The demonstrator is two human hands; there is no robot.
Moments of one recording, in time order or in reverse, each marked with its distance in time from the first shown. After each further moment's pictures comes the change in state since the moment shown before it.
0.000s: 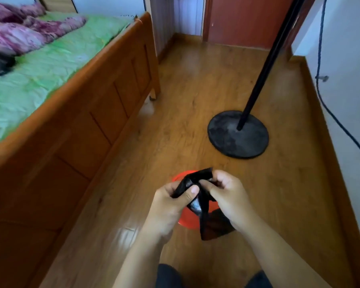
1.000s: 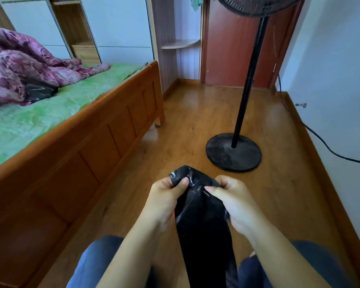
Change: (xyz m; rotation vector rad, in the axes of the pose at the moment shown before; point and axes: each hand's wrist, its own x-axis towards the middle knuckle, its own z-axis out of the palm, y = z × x) left_hand -0.109 -0.024 0.017 -0.022 0.023 0.080; right_hand -0.130 0.006 -0.026 0.341 -0.116 -0.017
